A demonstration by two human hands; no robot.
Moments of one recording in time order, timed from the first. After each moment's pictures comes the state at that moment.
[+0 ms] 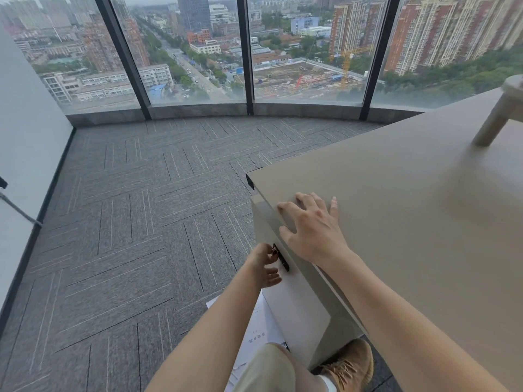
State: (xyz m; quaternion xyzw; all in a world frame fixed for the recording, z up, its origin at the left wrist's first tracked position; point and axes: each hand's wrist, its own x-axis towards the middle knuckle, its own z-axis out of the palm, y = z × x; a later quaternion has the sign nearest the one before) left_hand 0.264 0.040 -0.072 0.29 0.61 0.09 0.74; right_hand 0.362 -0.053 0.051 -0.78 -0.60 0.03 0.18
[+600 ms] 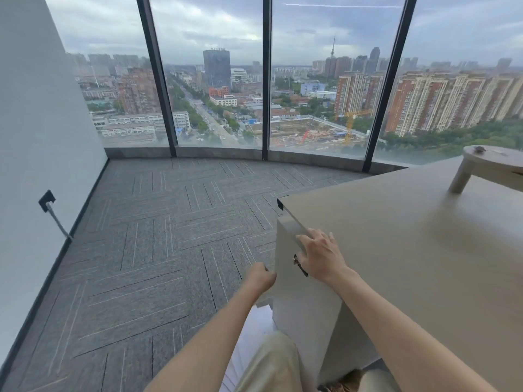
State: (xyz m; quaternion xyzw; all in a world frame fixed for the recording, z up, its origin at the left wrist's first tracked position) left_hand 0.151 -0.031 -0.002 0.72 0.57 0.10 0.38; right_hand 0.296 -0.106 0.069 -0.79 -0.60 0.05 0.12
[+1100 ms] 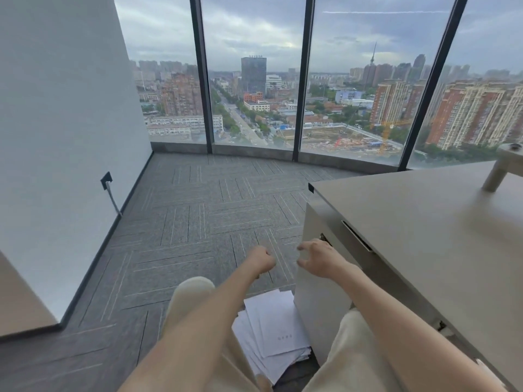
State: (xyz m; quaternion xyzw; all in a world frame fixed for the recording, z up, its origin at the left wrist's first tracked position) left_hand 0.052 -0.091 0.015 0.69 0.59 0.11 0.41; right_hand 0.213 -0.164 0.052 -0.74 -0.65 0.15 0.07
